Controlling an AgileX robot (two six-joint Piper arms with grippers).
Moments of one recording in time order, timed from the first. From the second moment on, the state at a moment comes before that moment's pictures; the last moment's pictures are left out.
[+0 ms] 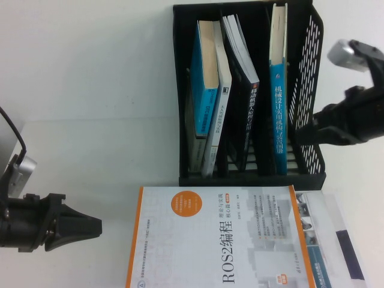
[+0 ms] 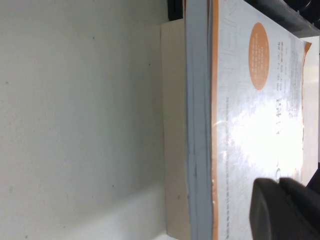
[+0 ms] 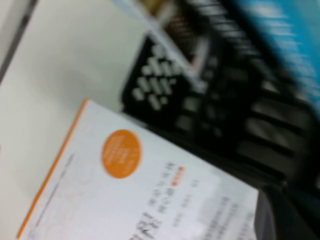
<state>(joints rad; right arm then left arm) 0.14 1.64 -1.21 0.87 0.87 -0.67 0.27 1.56 -0.71 -1.19 1.13 0.89</state>
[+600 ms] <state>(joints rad) 0.27 1.78 -1.29 1.00 0.69 -0.76 0.27 1.56 -0.71 -1.19 1.13 0.89</state>
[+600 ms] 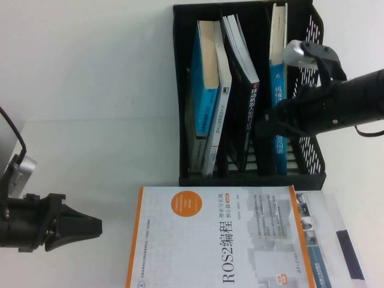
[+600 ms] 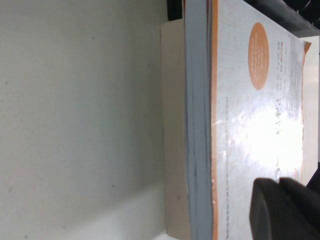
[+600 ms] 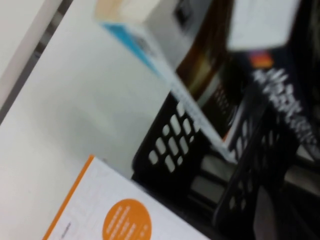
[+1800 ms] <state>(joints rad) 0.27 1.63 -1.35 0.69 0.55 -0.42 0.27 1.56 -0.71 -1.20 1.14 0.89</state>
